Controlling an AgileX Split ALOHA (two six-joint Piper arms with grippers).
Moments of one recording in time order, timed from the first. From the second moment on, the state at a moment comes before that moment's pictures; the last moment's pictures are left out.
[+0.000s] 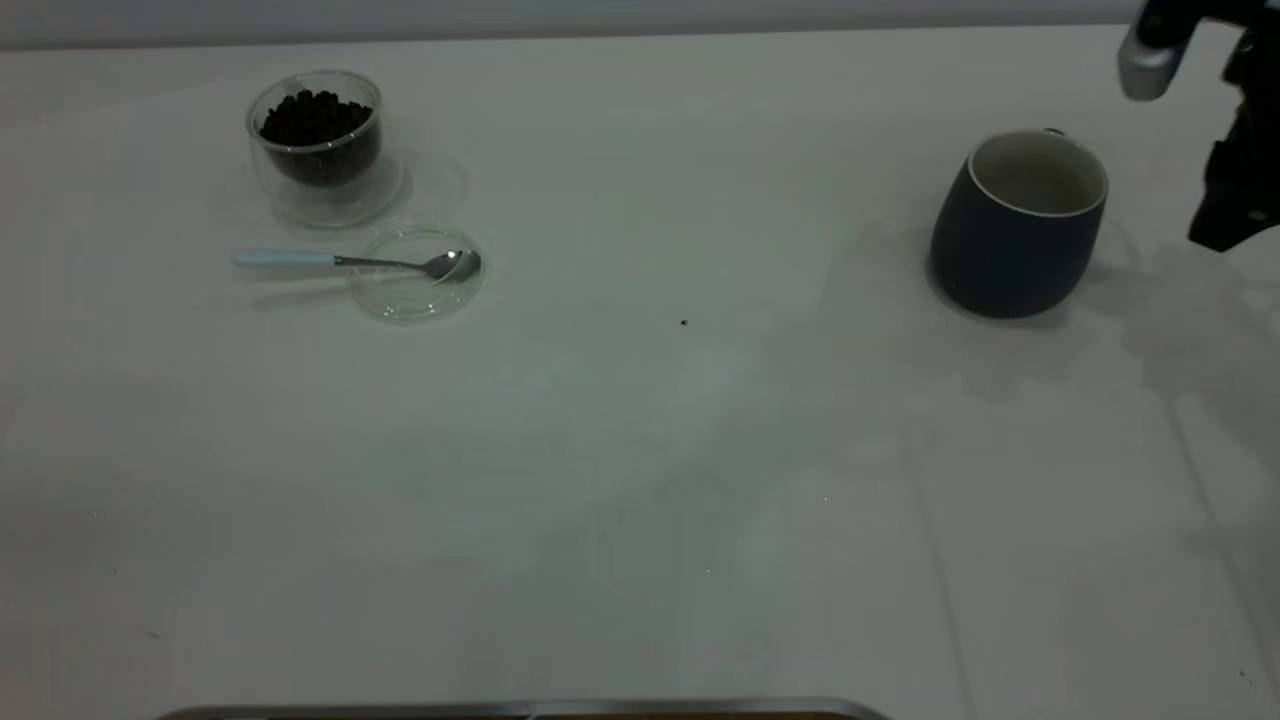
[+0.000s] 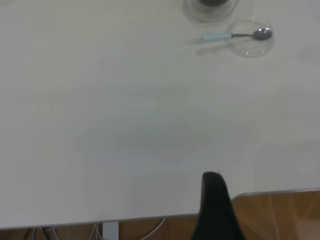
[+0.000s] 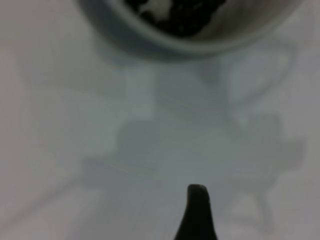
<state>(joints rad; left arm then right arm) -0.03 -0.02 -0.49 -0.03 1.14 0.03 -0.01 2.15 -1.16 -0.10 0.32 -0.92</state>
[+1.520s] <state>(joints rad) -0.03 -0.02 -0.49 -0.03 1.14 0.03 0.51 2.31 -1.26 -0.08 0.03 -0.84</state>
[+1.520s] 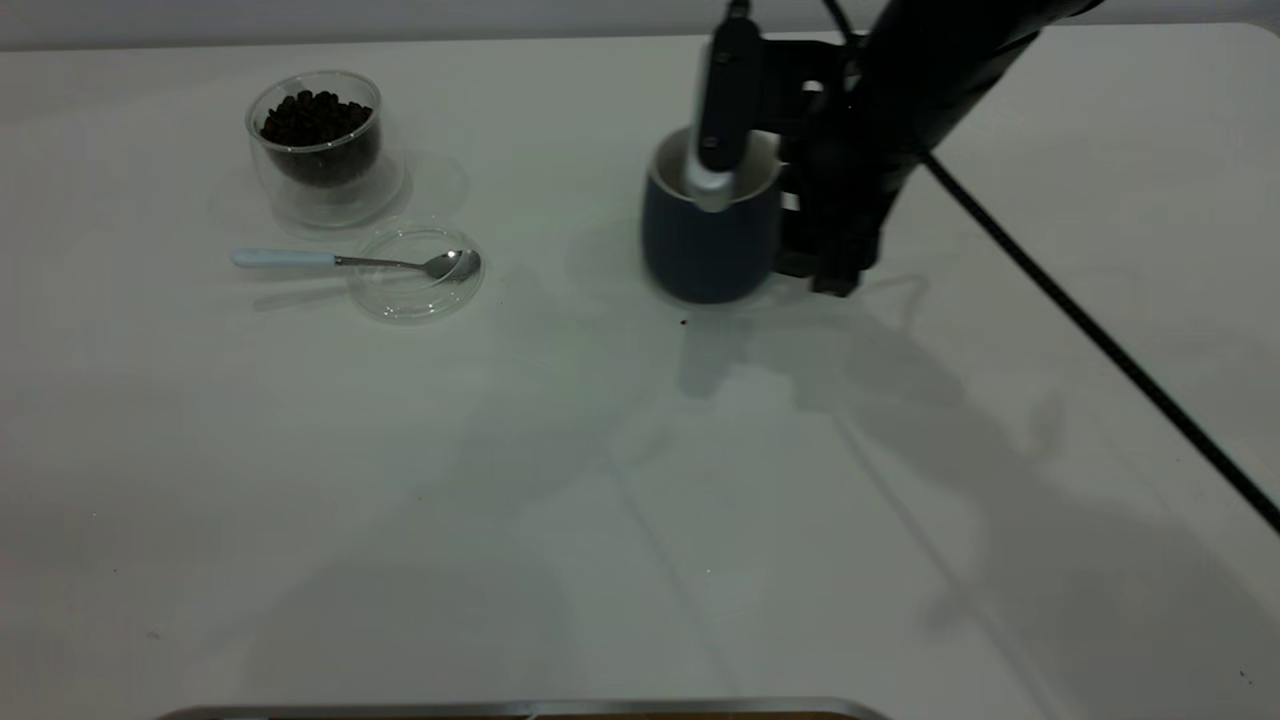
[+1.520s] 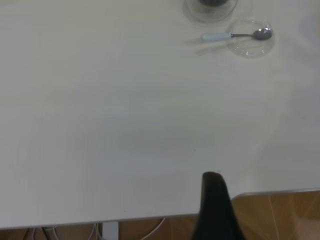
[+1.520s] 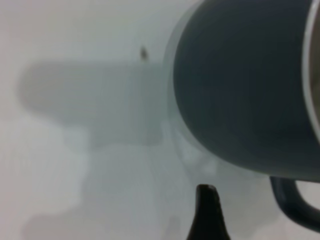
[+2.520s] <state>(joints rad) -0.03 -0.02 -0.49 -0.03 1.14 0.03 0.41 1.45 -1.26 -0.04 1.00 -0.21</state>
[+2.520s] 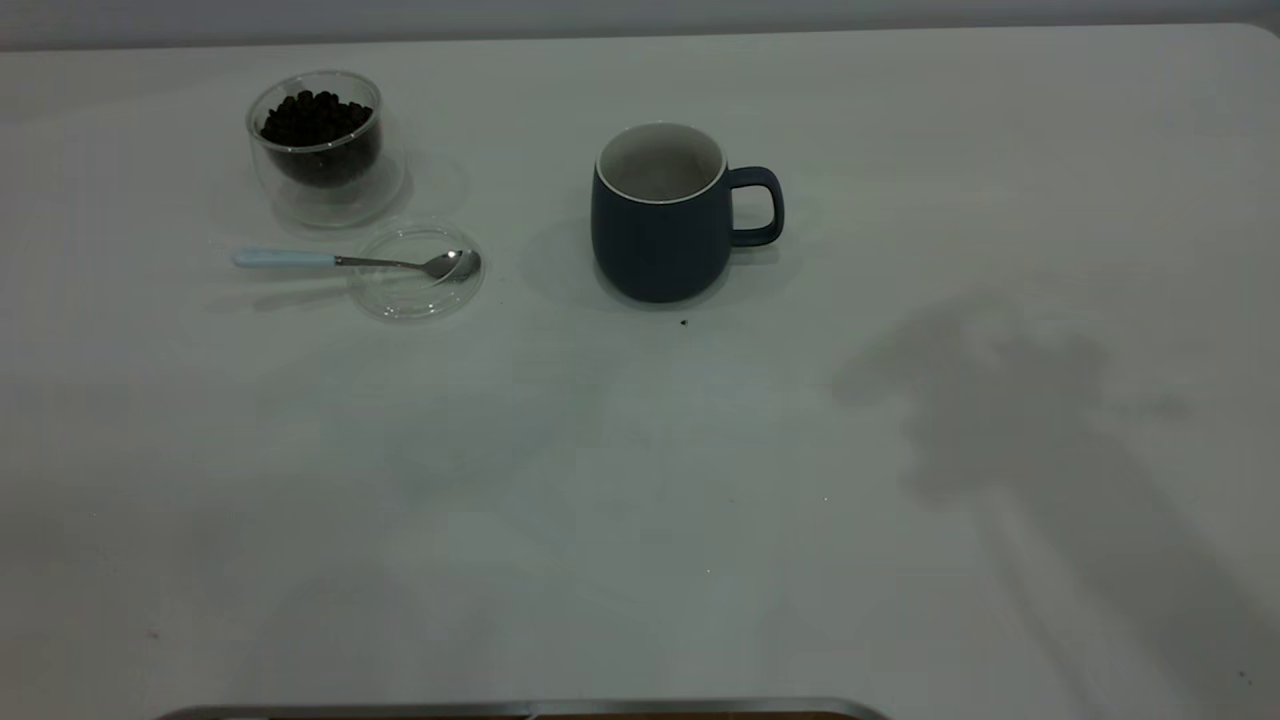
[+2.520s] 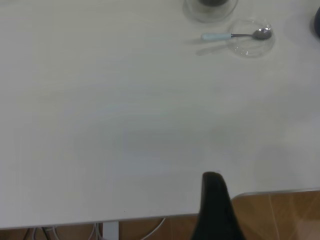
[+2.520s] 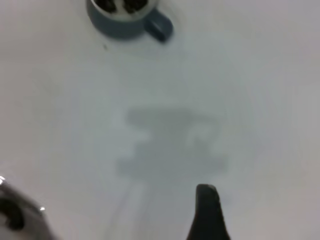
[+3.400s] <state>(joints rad) -0.03 -0.02 -0.49 -0.03 1.14 0.03 0.41 0.48 -0.74 -0.03 1.24 0.04</state>
